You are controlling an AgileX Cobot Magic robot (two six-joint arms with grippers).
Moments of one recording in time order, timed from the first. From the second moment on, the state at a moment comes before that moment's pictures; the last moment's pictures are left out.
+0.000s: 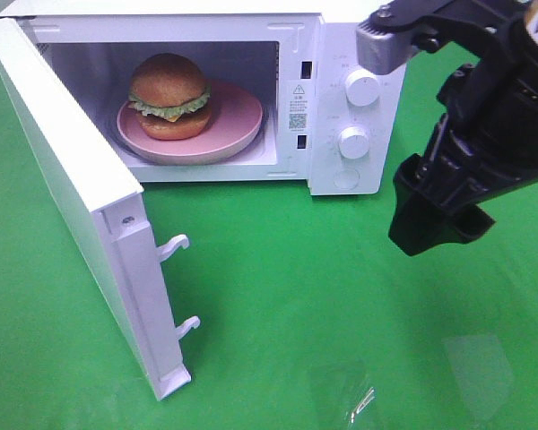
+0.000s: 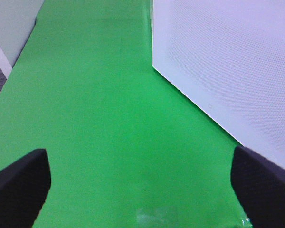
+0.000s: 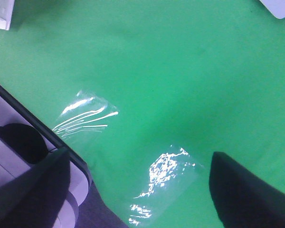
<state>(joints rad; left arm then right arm) 0.08 -0.01 -0.52 -0.11 1.08 0.11 0.65 1.31 -1.07 -0.07 1.03 -0.08</state>
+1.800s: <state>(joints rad) 0.08 -0.01 -0.52 -0.11 1.08 0.11 0.05 0.00 -0.49 -0.05 0.98 0.05</state>
